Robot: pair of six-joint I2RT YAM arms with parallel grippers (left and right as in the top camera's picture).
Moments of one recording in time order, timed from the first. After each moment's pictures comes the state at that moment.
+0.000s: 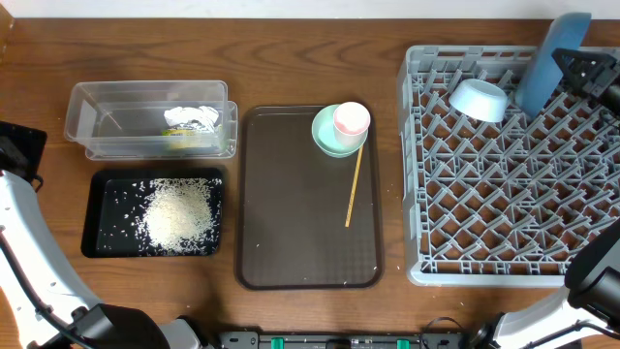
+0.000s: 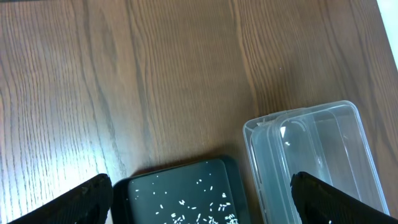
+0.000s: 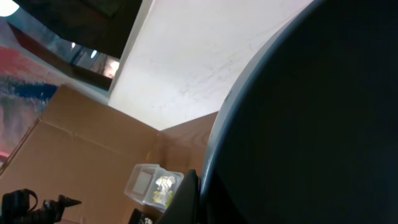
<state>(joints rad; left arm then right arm) 0.67 1.49 1.50 -1.00 -0.22 -0.69 -0.58 1.86 1.40 0.05 -1.31 0.58</state>
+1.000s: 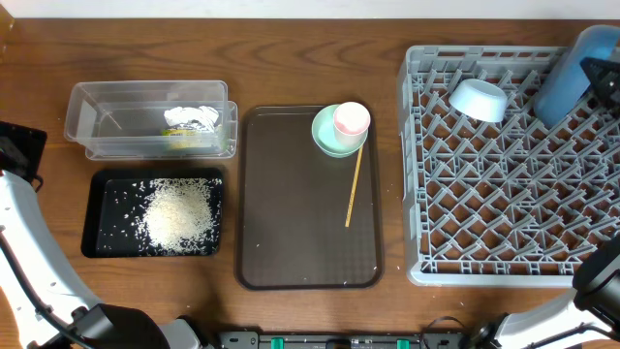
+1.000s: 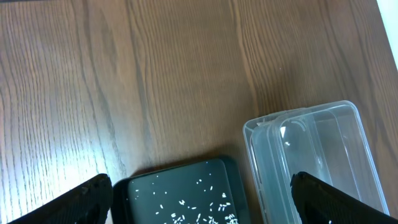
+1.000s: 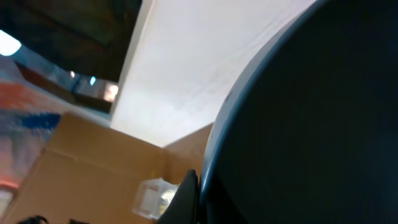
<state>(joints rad) 0.67 1.49 1.50 -1.00 -0.22 -0.69 -0.67 1.86 1.40 0.09 -1.32 0.71</state>
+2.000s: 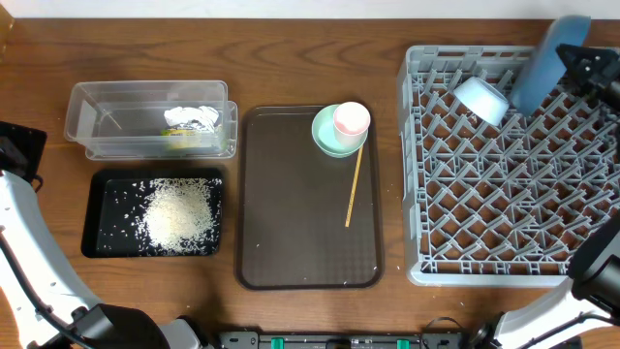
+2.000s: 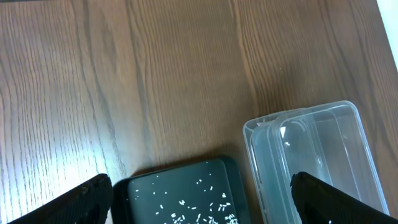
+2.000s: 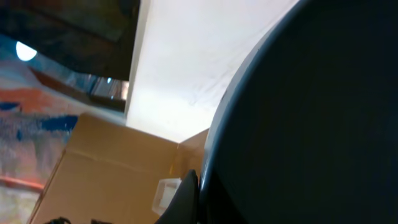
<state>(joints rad) 0.67 1.49 1.50 -1.00 -0.22 -0.69 -0.58 1.91 1.39 0.24 -1.30 0.88</state>
